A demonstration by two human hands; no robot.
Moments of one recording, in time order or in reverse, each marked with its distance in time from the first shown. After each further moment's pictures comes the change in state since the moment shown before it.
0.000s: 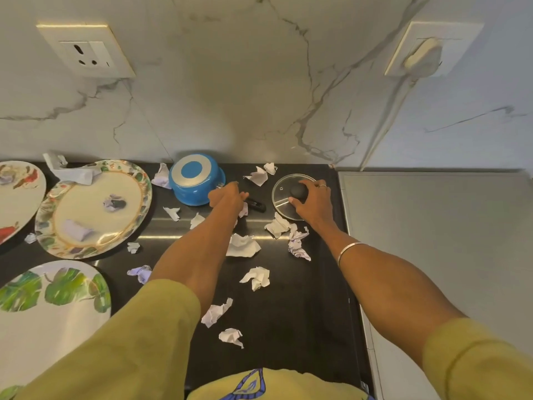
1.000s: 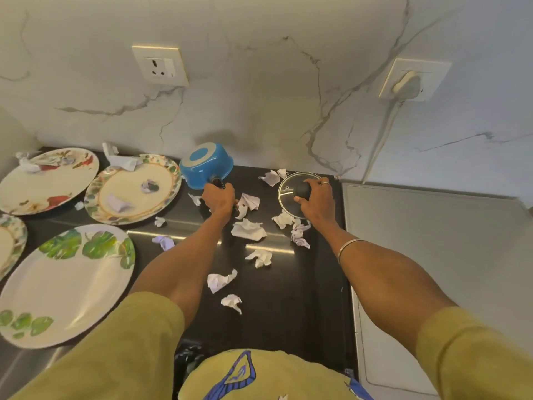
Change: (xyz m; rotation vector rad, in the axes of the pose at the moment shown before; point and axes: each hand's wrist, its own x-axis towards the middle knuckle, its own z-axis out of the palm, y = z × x) left_hand -0.039 -0.035 -0.075 0.165 0.342 0.443; right_hand -0.059 -0.038 -0.046 -0.008 0.067 -0.167
